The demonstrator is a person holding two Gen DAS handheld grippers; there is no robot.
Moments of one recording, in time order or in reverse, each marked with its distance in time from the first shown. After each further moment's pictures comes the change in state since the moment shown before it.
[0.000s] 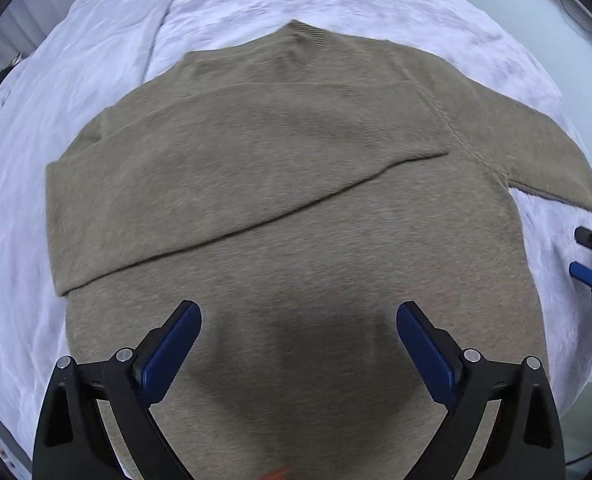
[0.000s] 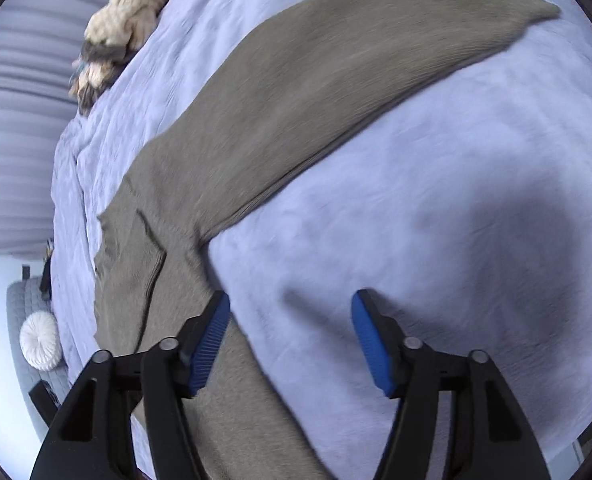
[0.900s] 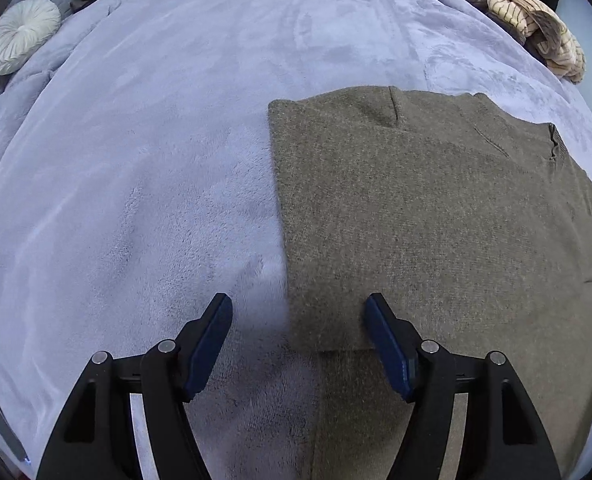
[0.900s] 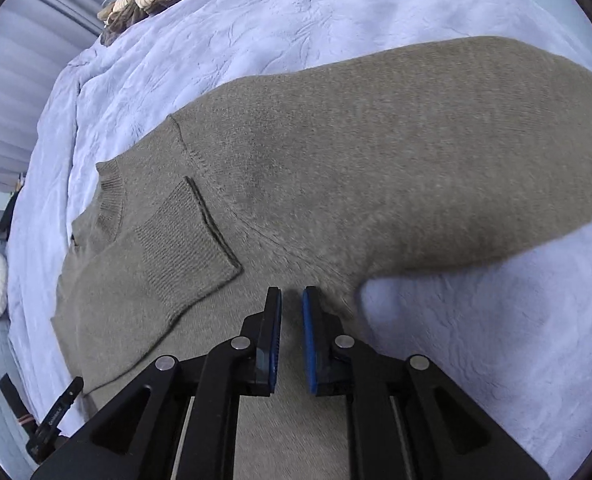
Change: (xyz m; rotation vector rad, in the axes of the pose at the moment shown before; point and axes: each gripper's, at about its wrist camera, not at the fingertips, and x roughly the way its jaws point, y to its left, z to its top) left arm 0.023 0.240 -0.021 -0.361 -0.068 0.108; right arm 0.088 0.144 -0.009 -0.289 0.009 -0.151
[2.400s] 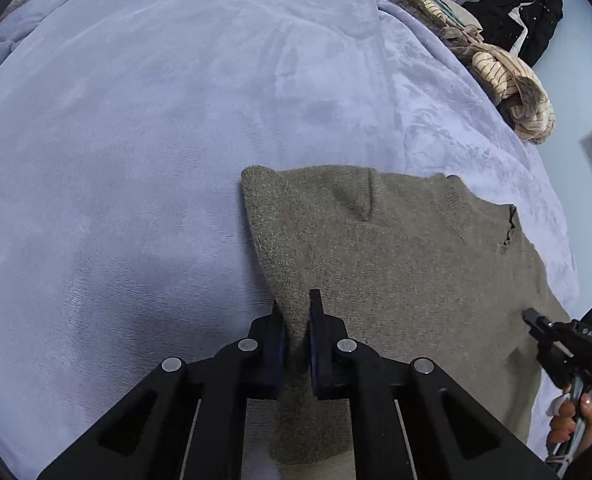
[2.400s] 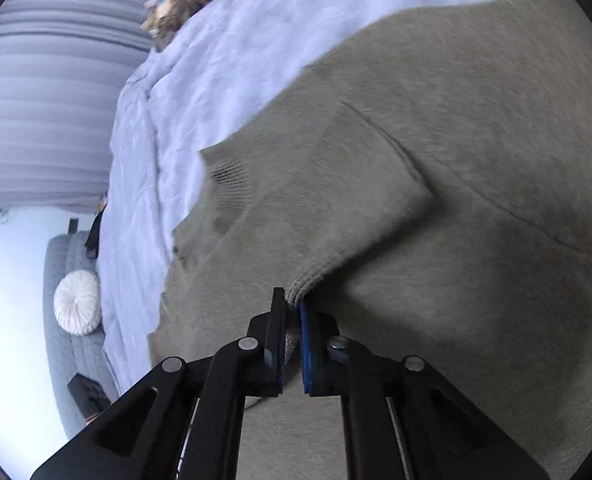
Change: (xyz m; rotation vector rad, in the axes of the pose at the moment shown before) left arm 0.025 0.014 0.064 -0.097 -0.025 -0.283; right arm 0.049 0.072 0.007 0.091 0.049 0.401
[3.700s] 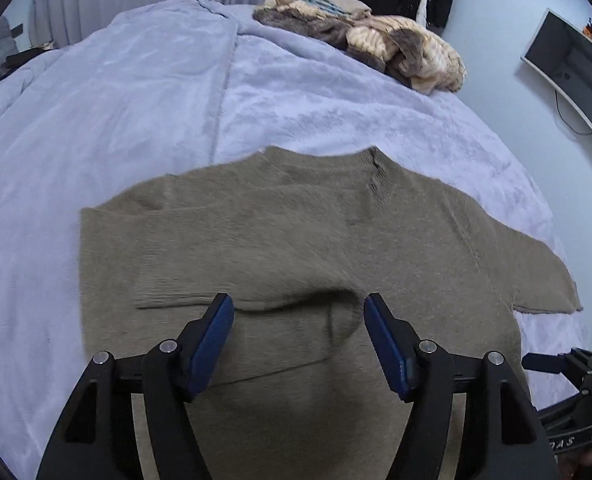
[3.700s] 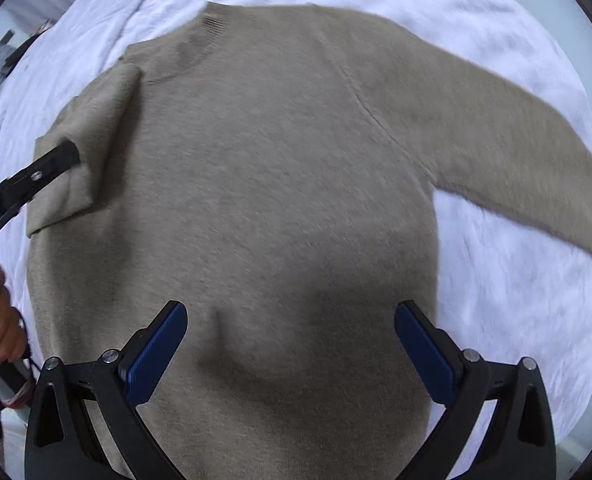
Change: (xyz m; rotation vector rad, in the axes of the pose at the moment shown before) left arm -0.041 -0.151 -0.070 0.270 -0.195 -0.028; right arm -0.047 0.011 -0.080 -0.527 0.183 -0.593
